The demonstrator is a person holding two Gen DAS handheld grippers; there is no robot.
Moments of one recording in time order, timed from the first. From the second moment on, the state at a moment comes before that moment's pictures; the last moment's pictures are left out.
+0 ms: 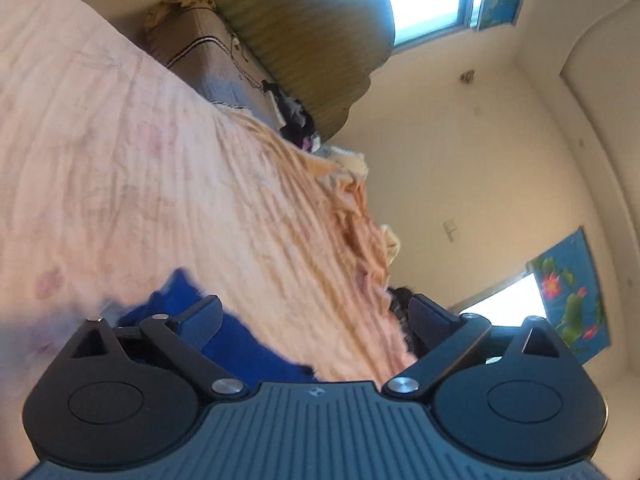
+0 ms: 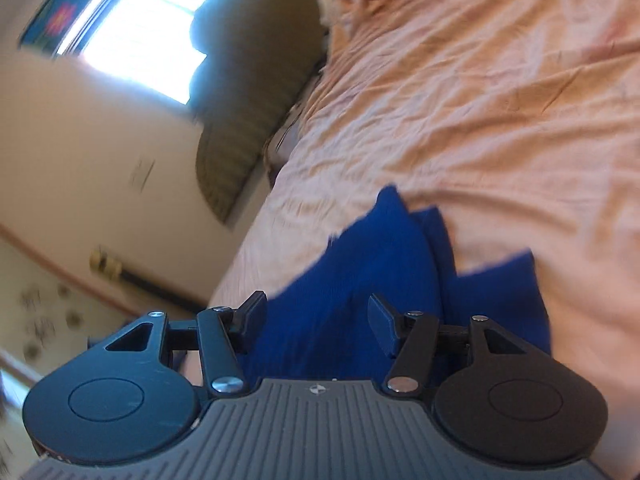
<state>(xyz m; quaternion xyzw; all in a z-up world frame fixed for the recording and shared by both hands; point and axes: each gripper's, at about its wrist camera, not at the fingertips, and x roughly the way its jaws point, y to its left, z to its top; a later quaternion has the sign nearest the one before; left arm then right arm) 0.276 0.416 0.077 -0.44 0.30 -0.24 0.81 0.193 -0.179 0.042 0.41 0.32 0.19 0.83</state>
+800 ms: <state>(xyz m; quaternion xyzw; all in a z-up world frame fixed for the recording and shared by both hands) 0.140 0.389 0.001 -0.41 0.35 -0.07 0.84 0.091 -0.155 -0.002 0.49 0.33 0.04 0.81</state>
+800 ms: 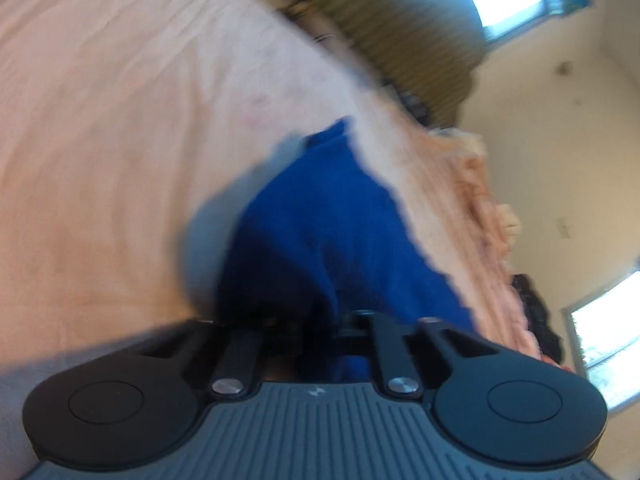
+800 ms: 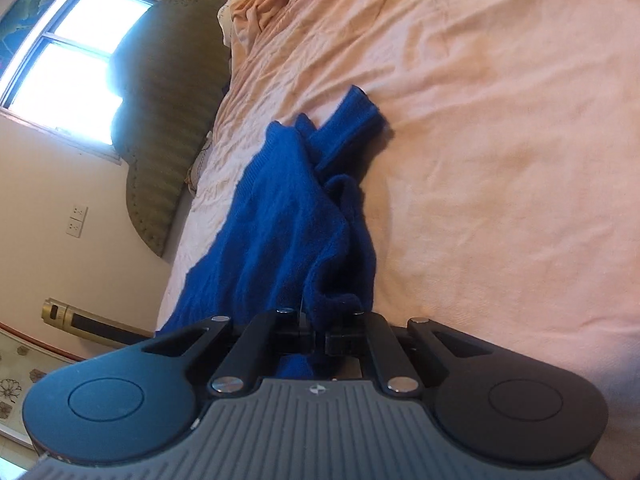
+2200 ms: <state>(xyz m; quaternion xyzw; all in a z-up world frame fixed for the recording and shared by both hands) 0.121 0.420 0.008 -0.45 0.34 -0.06 0.82 0.059 -0.178 0.006 0.47 0.32 0.08 0.82</state>
